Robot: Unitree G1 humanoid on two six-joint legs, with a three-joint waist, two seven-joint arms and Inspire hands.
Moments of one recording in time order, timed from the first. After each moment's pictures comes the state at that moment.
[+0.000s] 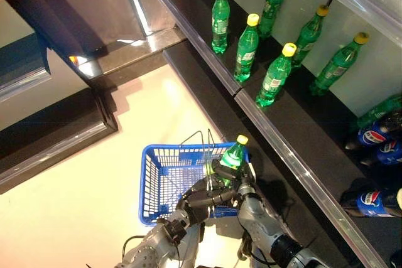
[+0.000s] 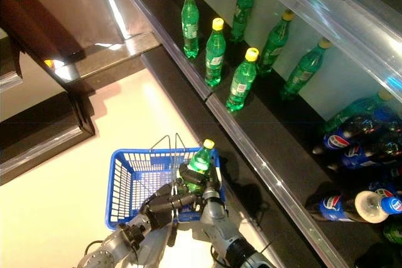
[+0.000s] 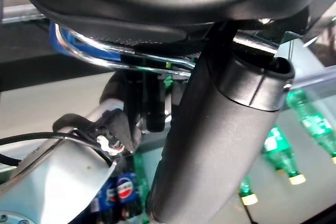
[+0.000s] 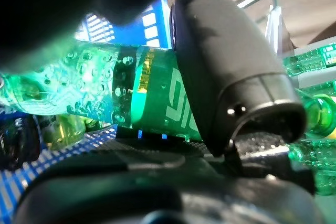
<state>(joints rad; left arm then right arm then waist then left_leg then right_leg) 0.03 0.42 -0.64 0.15 -1.30 -0.02 -0.26 -0.27 -0.11 0.59 0.58 0.71 -0.23 -0.46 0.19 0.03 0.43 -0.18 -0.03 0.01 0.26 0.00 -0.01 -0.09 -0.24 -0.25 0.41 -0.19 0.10</state>
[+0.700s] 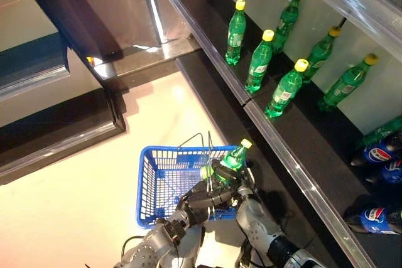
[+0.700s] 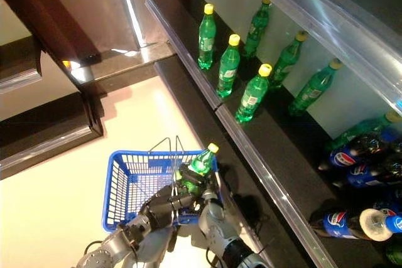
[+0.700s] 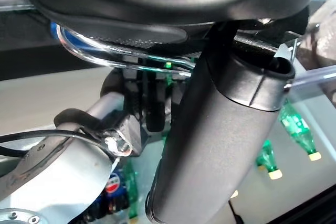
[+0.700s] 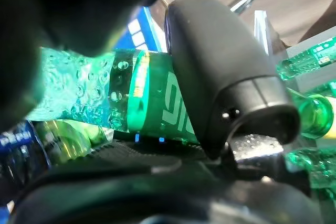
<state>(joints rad) 0.04 0.43 -0.64 0.15 -1.28 0.02 -0.26 -0.26 -0.09 0.59 0.64 0.89 -0.22 -0.34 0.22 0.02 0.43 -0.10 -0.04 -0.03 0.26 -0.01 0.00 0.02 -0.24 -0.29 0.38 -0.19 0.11</state>
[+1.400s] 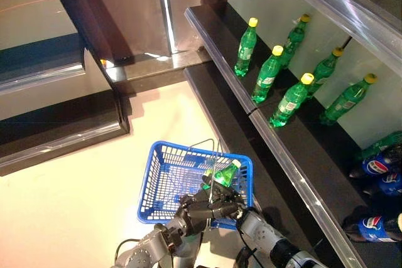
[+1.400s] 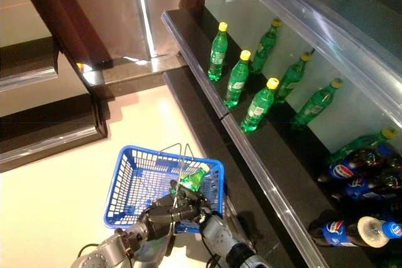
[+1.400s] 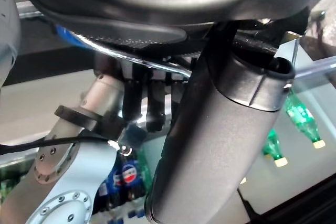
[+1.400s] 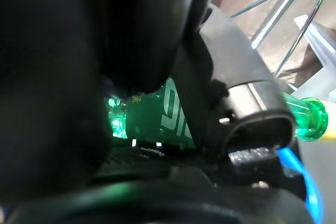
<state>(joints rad) 0.07 0.46 -0.63 0.15 -1.21 0.11 -0.30 -0.26 -0.10 0.59 0.81 1.35 0.03 0.09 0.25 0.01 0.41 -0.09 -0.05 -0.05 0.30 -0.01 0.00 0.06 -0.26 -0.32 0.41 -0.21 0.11</state>
